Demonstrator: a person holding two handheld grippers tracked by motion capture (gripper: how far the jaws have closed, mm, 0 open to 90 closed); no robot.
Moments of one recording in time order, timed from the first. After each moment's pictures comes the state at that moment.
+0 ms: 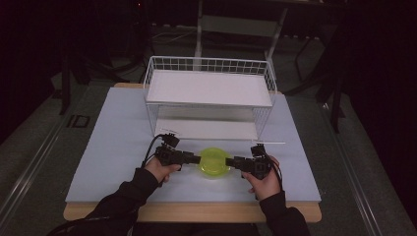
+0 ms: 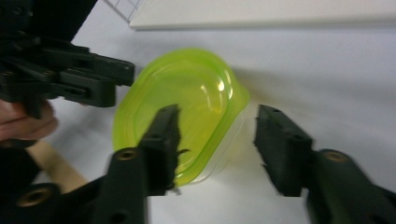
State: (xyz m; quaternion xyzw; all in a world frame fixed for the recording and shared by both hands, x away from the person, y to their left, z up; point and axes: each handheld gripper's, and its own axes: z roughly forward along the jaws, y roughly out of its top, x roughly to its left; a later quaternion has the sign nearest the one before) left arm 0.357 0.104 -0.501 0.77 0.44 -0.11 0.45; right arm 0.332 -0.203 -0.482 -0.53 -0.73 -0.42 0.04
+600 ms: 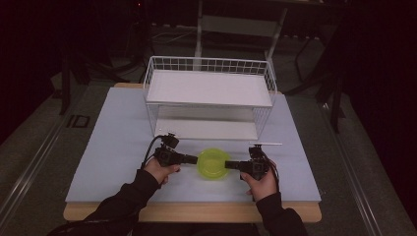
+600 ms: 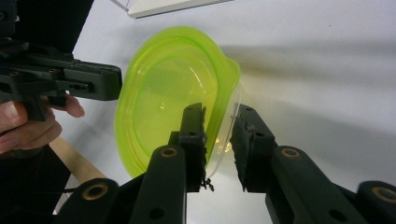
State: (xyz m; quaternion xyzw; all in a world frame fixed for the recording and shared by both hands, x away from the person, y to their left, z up) left arm 0.352 0.104 -0.494 0.77 0.46 -0.13 0.43; right arm 0.334 -0.199 -0.491 -0.56 -0.72 -0.41 0.08
